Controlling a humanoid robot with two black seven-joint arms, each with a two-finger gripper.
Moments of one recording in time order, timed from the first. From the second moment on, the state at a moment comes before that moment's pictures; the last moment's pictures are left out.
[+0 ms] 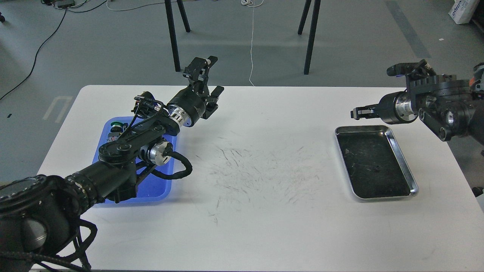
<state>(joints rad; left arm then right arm) -0.89 0.05 -0.39 -0.58 0.30 -0.15 -0.49 1.23 -0.31 -0.64 0.31 -0.86 0.45 0.49</state>
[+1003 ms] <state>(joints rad) -0.89 0.08 -0.39 -0.58 0.30 -0.15 -0.49 1.23 0.00 -0.51 0.36 -0.65 0.49 0.49</state>
